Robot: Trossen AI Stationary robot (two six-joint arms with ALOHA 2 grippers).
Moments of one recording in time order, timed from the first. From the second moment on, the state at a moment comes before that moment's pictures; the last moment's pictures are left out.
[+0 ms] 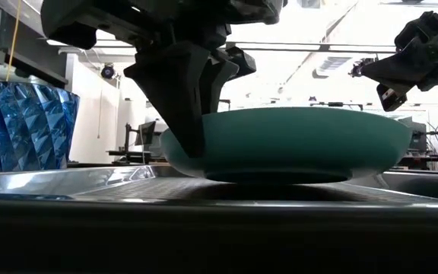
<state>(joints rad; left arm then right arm) -0.41 2.18 1.75 -0.93 -0.12 0.13 0.07 0.06 0.01 0.01 0.06 0.31</state>
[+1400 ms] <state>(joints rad) -0.29 1.74 1.73 -0.83 0.04 -0.01 0.07 0.06 0.01 0.02 0.07 0.31</state>
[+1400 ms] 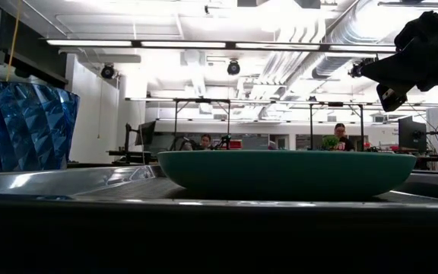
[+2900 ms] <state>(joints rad) -0.24 0.97 0.91 -0.58 -0.09 -0.20 0.07 0.07 0.01 0.01 0.06 0.31</state>
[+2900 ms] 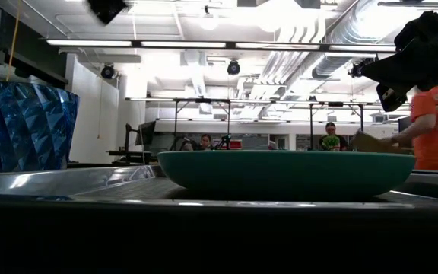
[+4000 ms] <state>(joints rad) -0.22 1.25 0.91 -1.10 -0.14 -0.36 0.07 0.07 0.01 0.01 0.06 0.31</state>
